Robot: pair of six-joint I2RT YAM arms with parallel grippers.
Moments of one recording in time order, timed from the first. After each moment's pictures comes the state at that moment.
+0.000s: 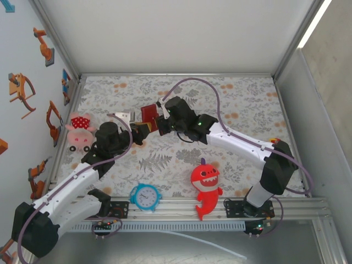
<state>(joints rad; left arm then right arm) -0.54 0.90 0.55 0.11 0.25 -0.47 0.94 1.62 1.39 -0.39 0.00 0.35</state>
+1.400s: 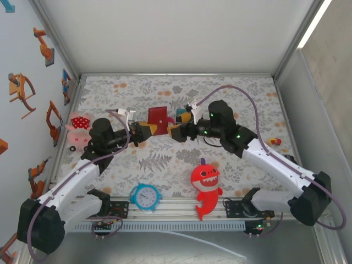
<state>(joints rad) -0.42 0.96 0.54 0.32 0.80 -0.53 0.75 1.20 1.02 -0.16 -0.48 0.23</state>
